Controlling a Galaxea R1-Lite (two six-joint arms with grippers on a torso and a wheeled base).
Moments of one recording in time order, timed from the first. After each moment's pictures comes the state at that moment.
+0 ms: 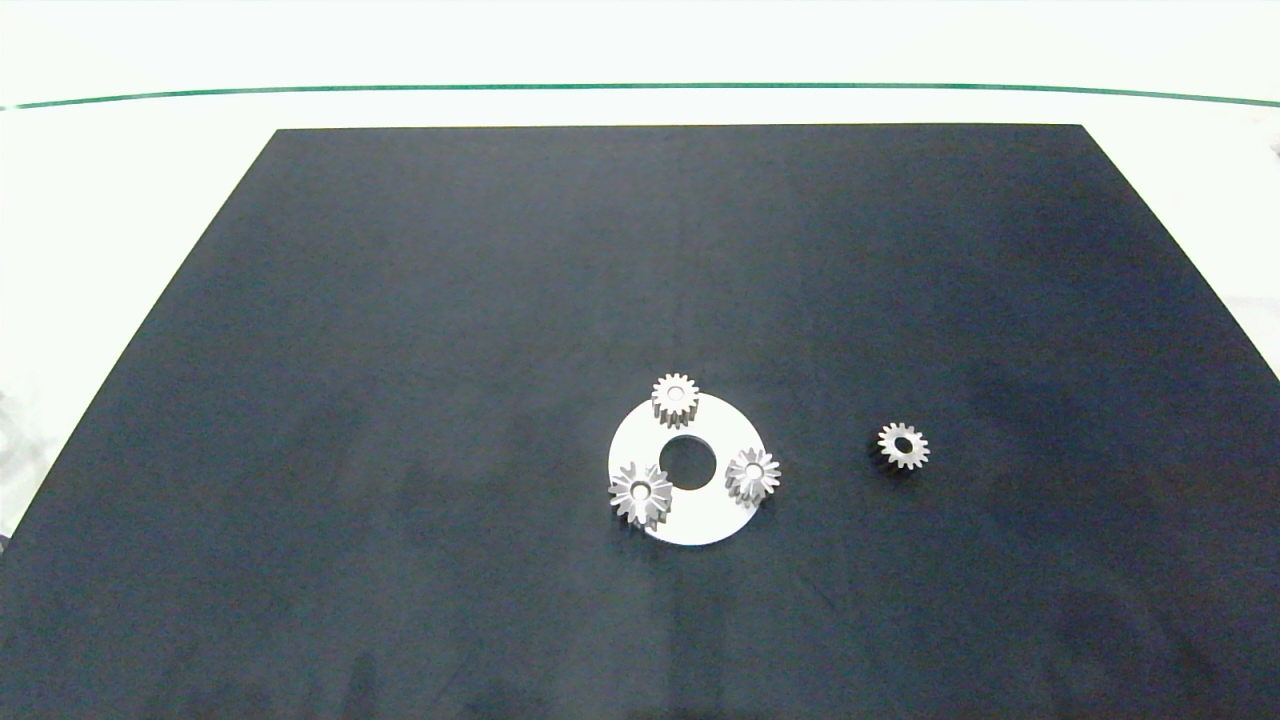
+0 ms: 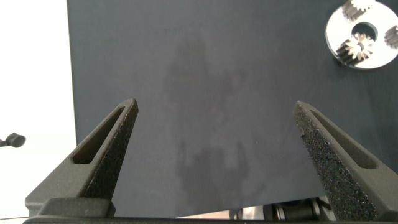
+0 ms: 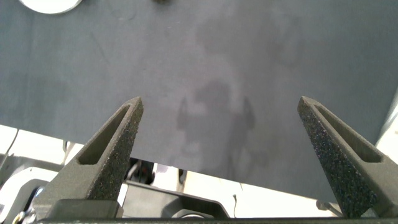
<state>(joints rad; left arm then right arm) -0.10 0.63 -1.03 0.67 0.00 0.13 0.26 0.91 -1.22 0.89 -0.09 -0.05</state>
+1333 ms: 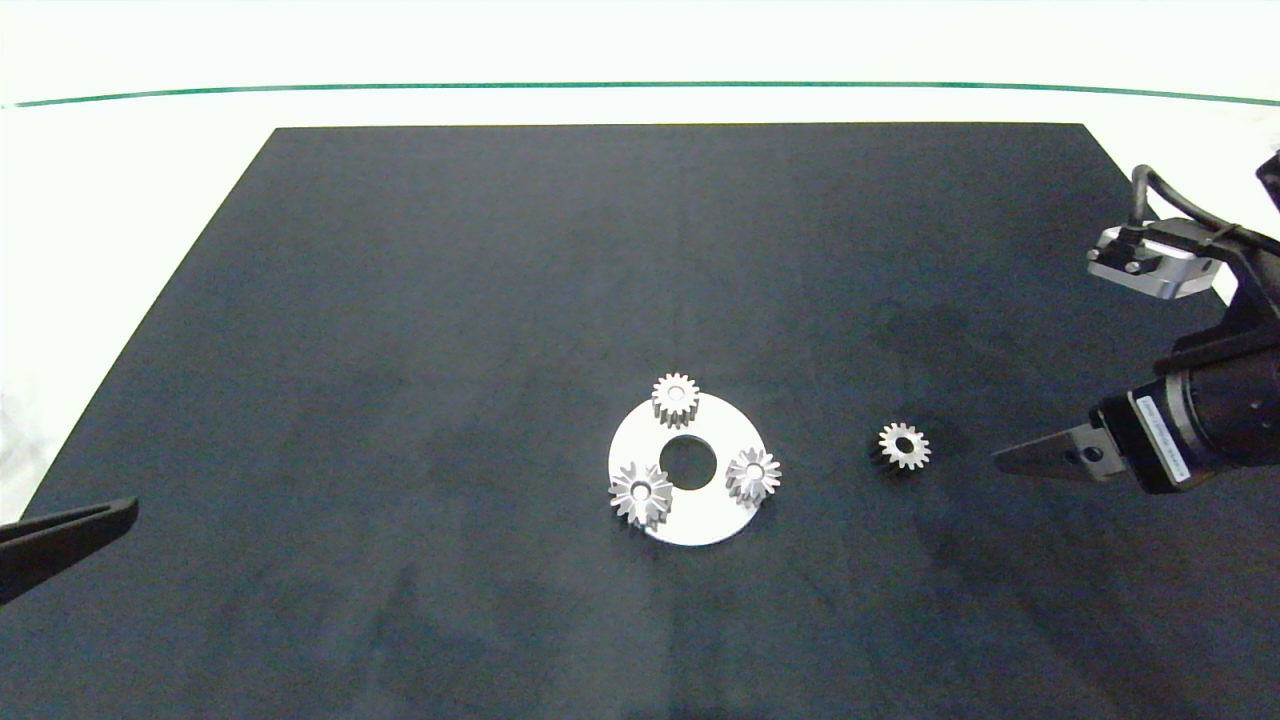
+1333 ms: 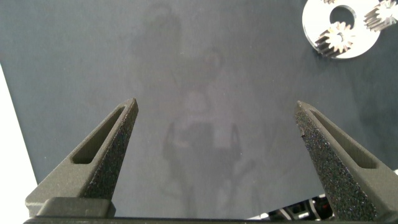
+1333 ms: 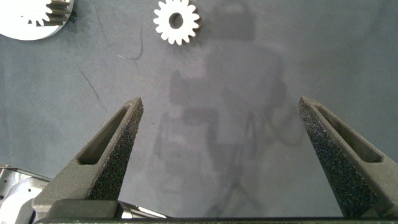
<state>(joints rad) -0.25 0.85 -1.04 0.56 0.01 0.14 0.31 1.45 -1.33 0.70 -0.04 -0.06</state>
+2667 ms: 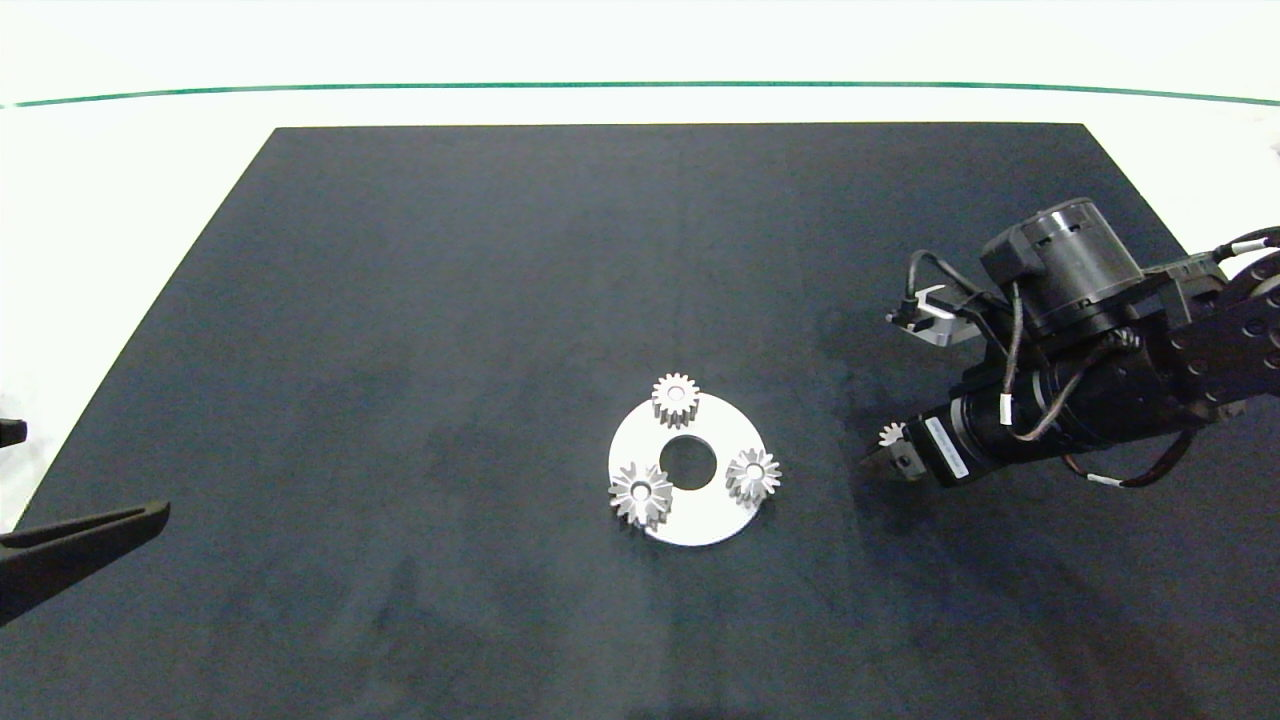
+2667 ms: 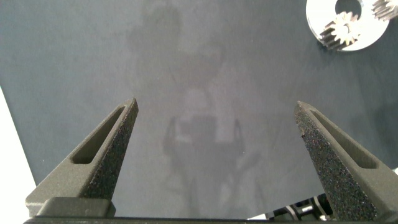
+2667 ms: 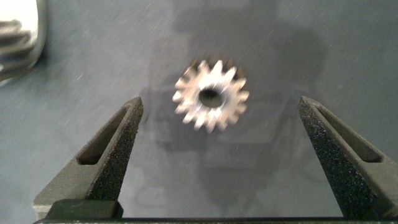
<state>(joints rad) -0.25 0.88 -1.03 0.54 0.00 0.15 0.39 1.73 -1.32 0.47 -0.11 -0.06</state>
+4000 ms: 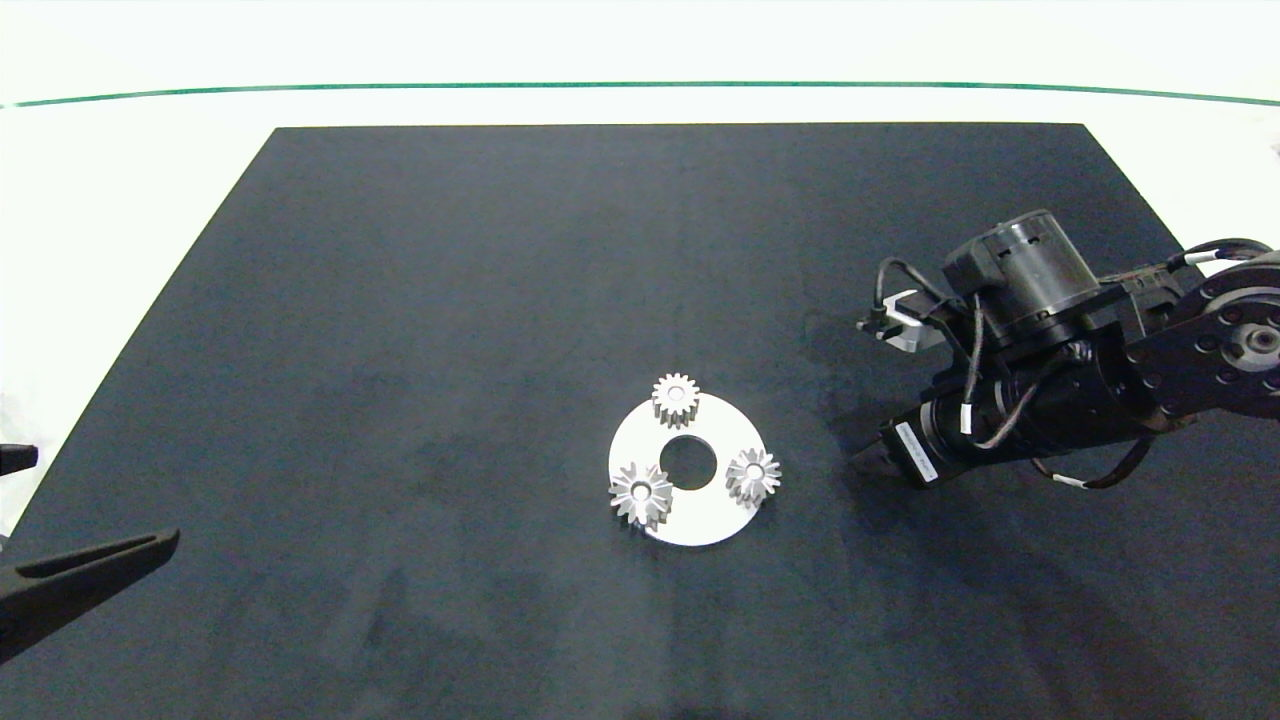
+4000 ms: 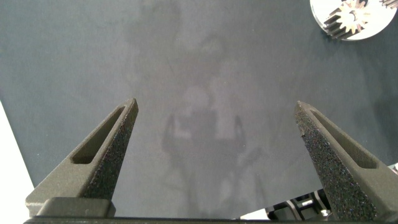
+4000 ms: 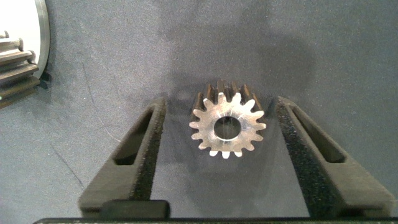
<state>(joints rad) -0.25 0.87 -0.98 0.54 0.00 0.16 0.44 1.76 -1.32 0.44 -0.15 -0.07</state>
